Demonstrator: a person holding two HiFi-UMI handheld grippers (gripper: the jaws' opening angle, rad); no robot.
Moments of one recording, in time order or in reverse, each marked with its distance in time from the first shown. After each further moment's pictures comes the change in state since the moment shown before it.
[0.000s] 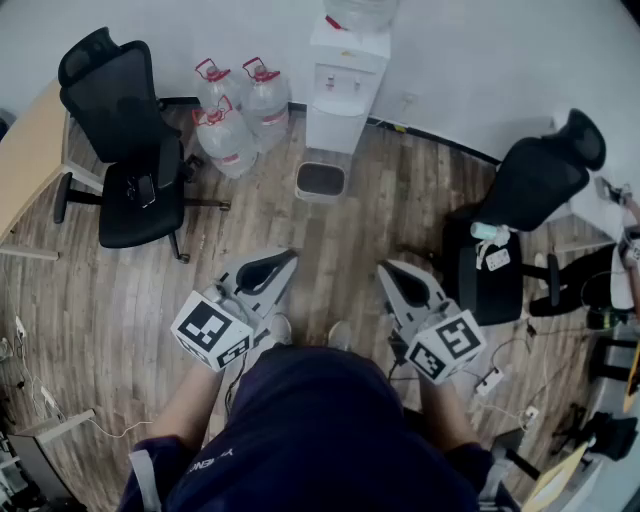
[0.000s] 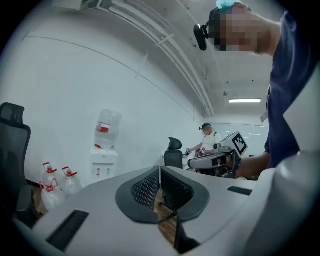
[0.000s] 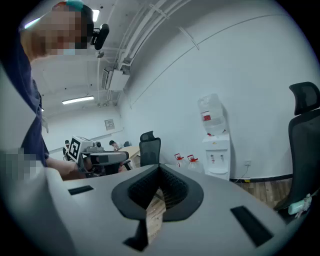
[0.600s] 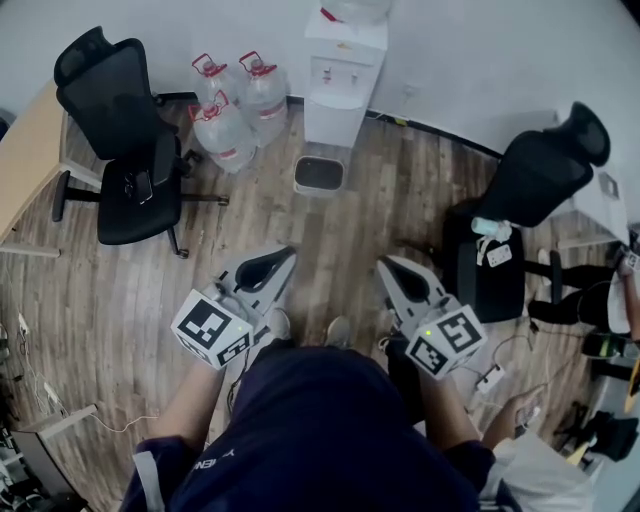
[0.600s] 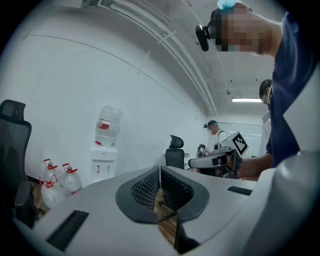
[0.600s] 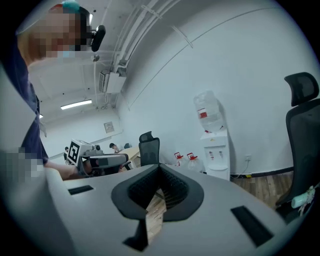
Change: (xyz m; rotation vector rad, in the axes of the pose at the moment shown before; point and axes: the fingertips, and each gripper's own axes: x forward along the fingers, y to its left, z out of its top) left arm 0.025 -0.008 -0.009 -0.014 0.014 0.021; right arm -0.008 -0.028 -0.008 0.044 -0.006 0.011
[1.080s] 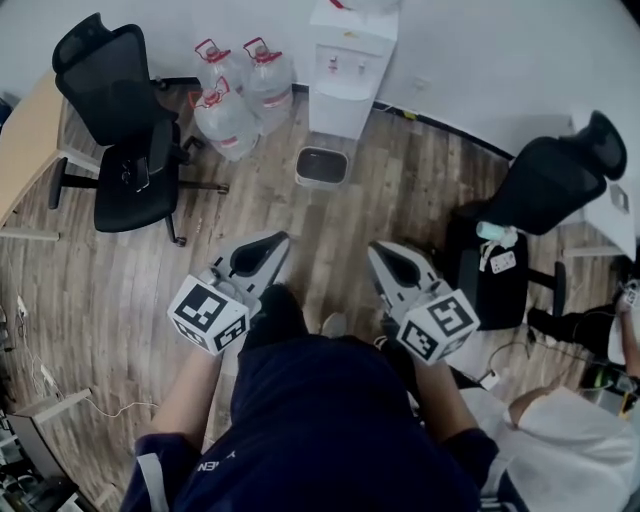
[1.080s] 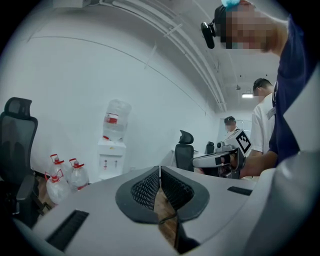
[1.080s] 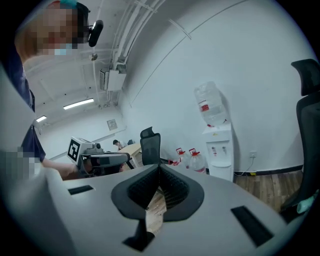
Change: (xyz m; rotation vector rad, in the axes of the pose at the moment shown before) left arm 0.039 0.038 -0.024 -0.026 0.041 0.088; right arm 0.043 -0.043 -0.015 0.008 0.043 0.060
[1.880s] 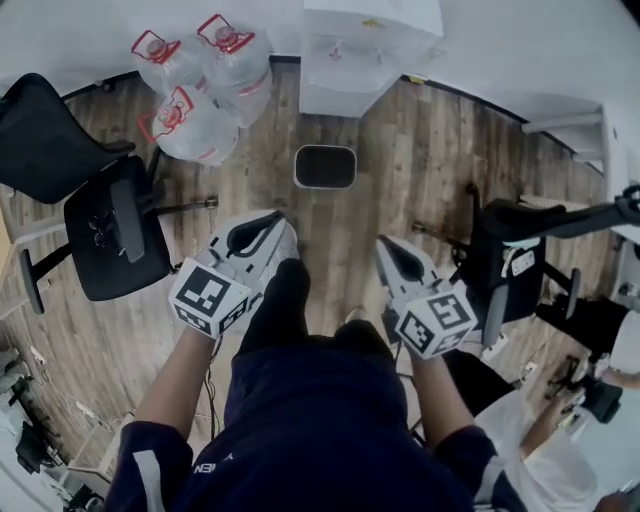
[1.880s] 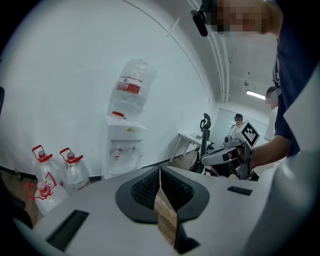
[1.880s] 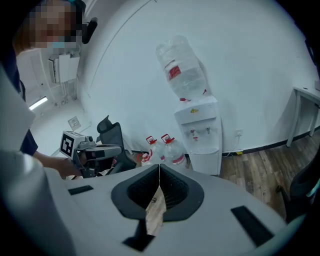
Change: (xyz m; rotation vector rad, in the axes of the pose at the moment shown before) left arm 0.200 0.323 -0.035 -0.034 0.234 -0.143; right arm 0.279 -0.192 -0.010 0.239 0.184 -0.292
